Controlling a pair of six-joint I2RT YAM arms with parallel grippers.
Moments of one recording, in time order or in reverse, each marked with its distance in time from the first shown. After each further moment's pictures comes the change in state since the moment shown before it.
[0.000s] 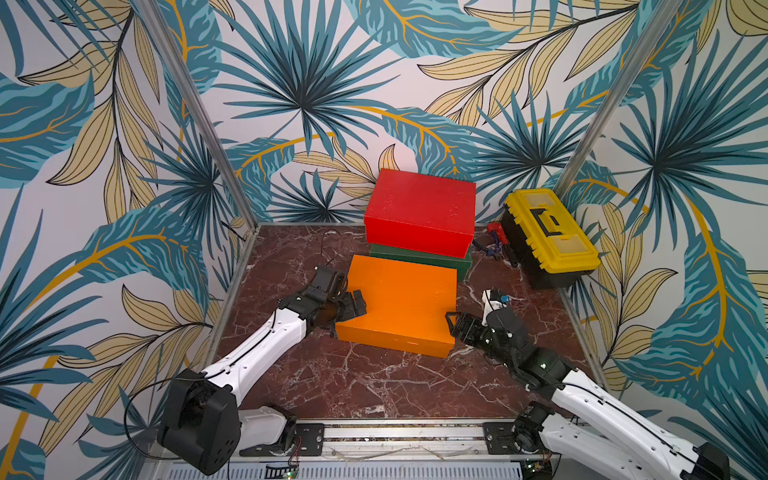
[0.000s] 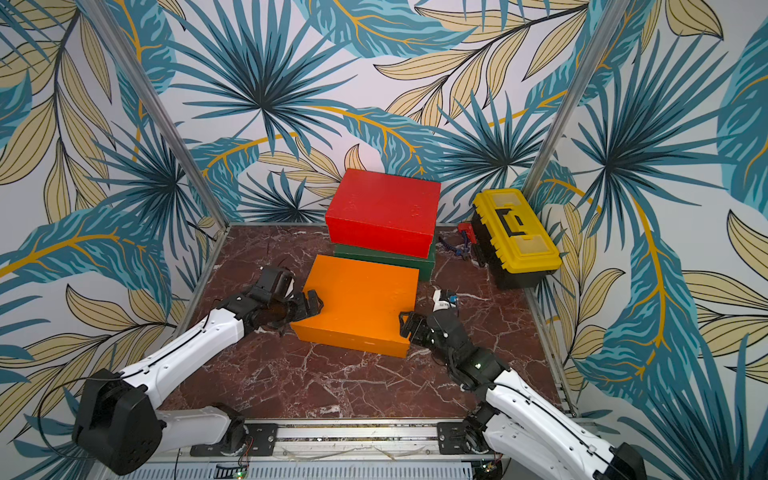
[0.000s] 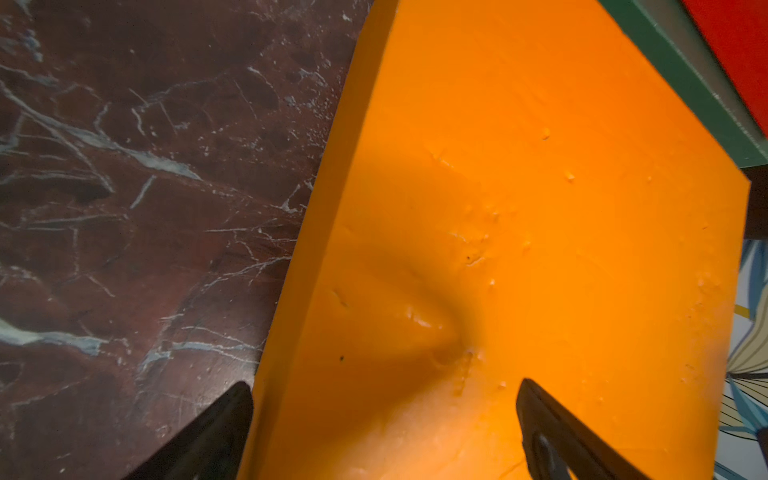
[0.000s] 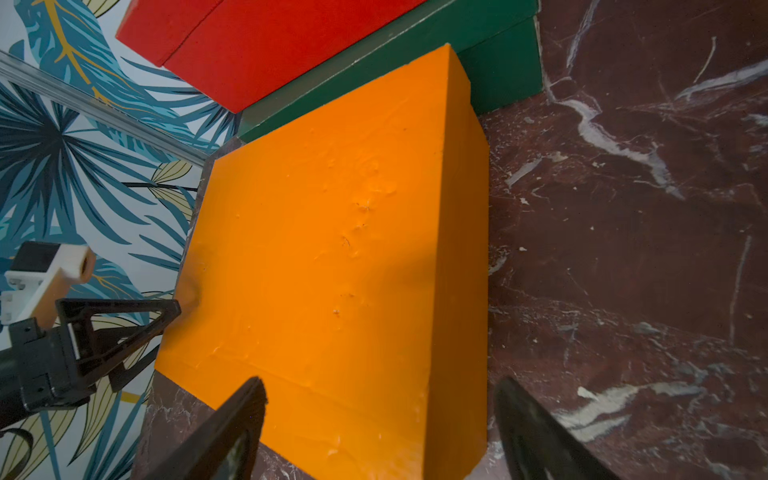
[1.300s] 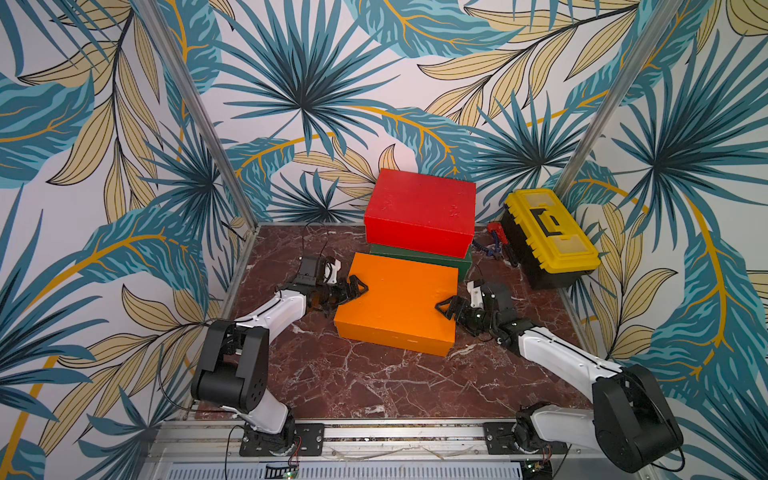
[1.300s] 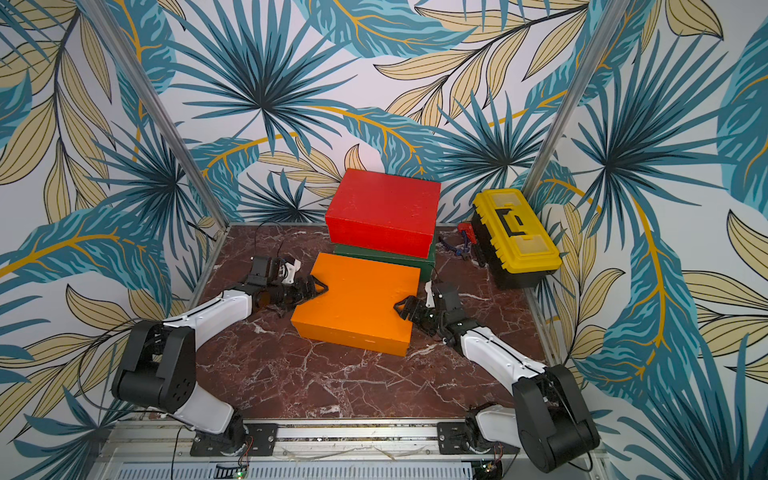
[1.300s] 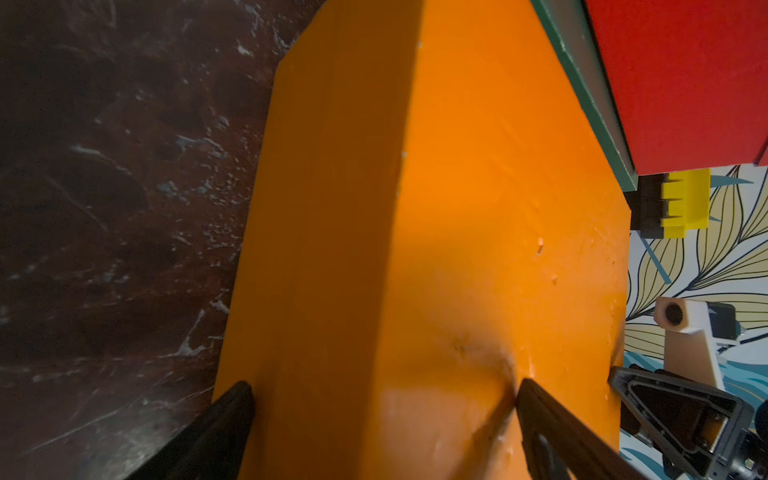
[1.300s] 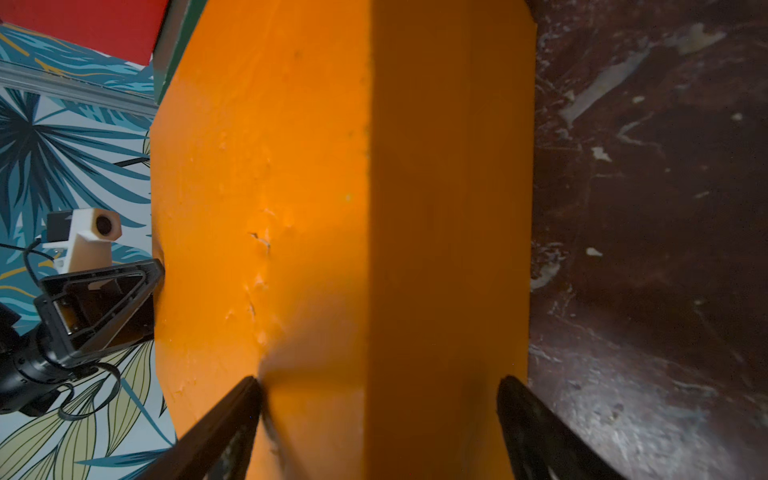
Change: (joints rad) left arm 0.170 0.294 0.007 0.356 0.410 0.090; right arm -0.249 0.417 0.024 0.237 -0.436 -0.007
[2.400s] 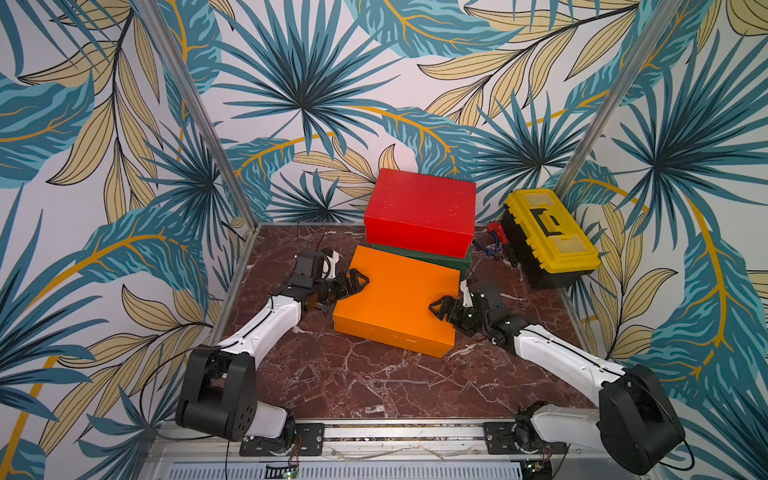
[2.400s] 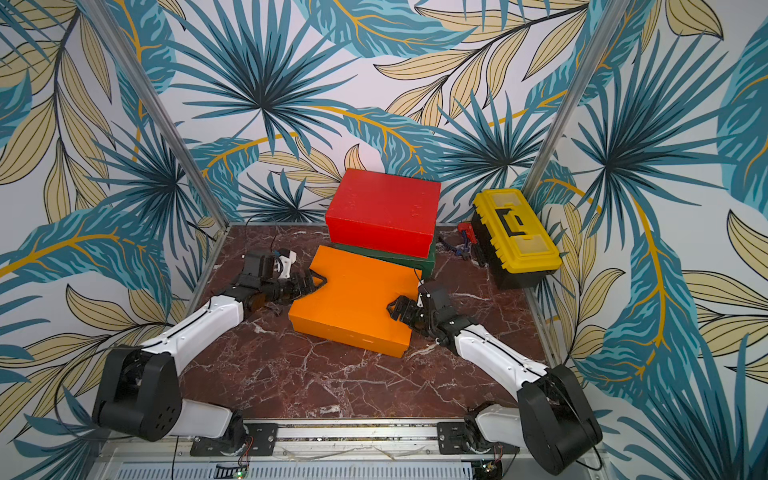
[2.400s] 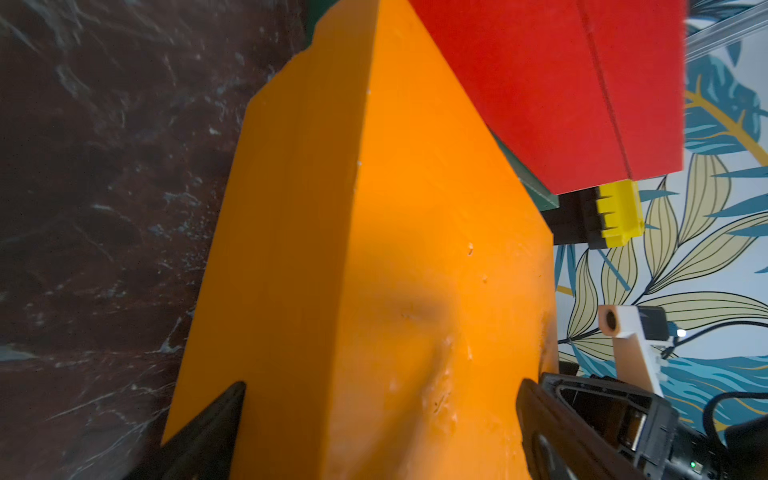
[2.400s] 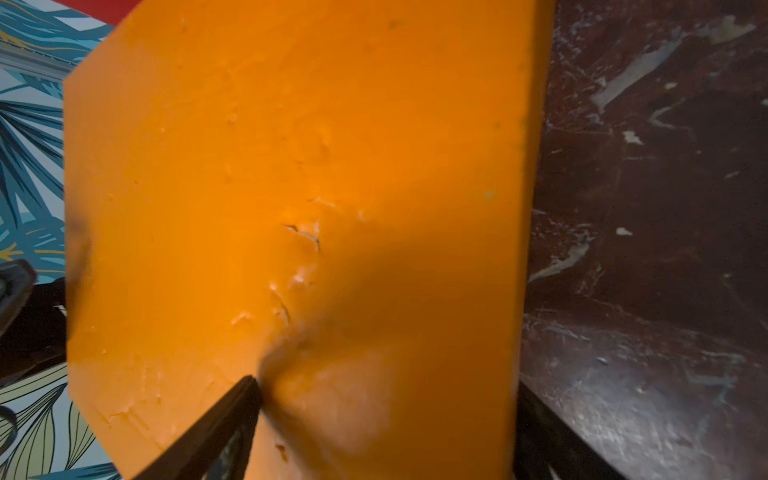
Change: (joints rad) left arm -0.039 -0.225 -0.001 -0.024 -0.072 -0.042; right arm 0.142 -0.024 0.073 -0.107 0.134 0.037
